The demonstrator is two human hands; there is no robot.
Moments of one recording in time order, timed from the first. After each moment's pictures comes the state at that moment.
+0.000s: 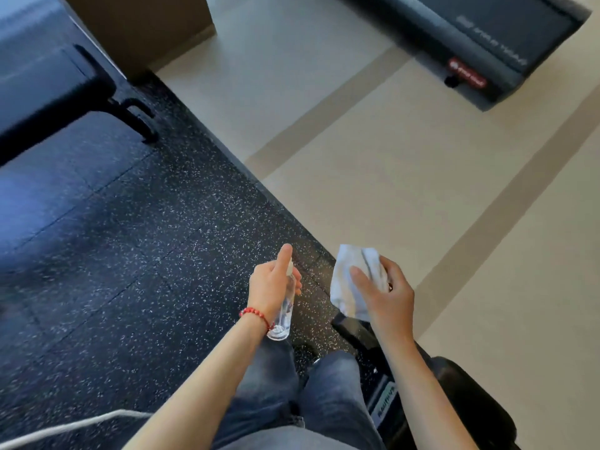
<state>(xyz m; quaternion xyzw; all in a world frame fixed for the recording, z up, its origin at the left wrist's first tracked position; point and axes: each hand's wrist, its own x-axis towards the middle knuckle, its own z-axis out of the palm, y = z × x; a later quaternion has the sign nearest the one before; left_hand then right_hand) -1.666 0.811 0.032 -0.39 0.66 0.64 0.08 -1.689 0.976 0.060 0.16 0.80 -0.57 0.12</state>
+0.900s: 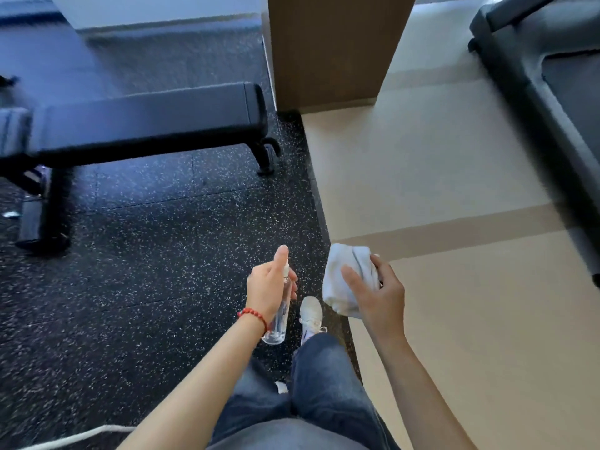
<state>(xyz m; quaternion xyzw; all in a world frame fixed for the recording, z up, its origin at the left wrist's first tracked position) -1.867 0.484 0.042 -0.55 0.54 0.63 -0.13 -1.976 0.603 0.072 -0.11 0.80 -0.53 0.26</state>
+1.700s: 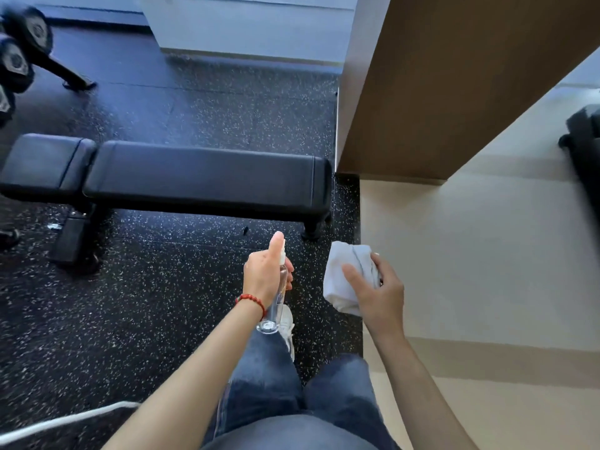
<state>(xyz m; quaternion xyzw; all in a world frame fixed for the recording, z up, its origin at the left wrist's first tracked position) -1.956 0.134 0.053 -0.61 0.47 0.59 -0.24 -2.087 0.240 0.075 -0.21 0.78 -0.50 0.31</state>
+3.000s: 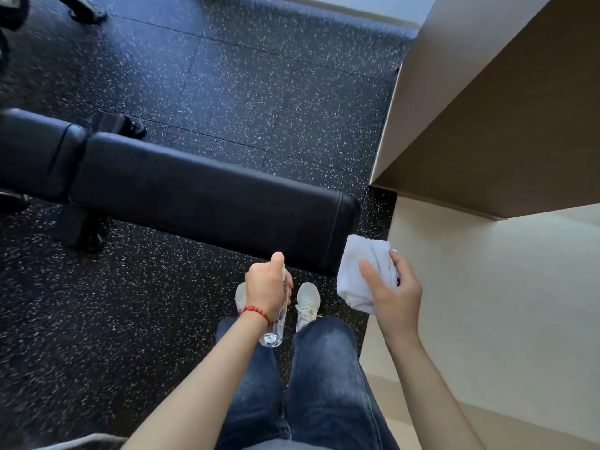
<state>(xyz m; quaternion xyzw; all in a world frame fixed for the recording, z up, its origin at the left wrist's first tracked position) -2.081 -0.109 -0.016 -0.72 0.34 0.56 -0.21 -2.241 -0.055 0.026 -0.20 0.78 -0.43 0.41</state>
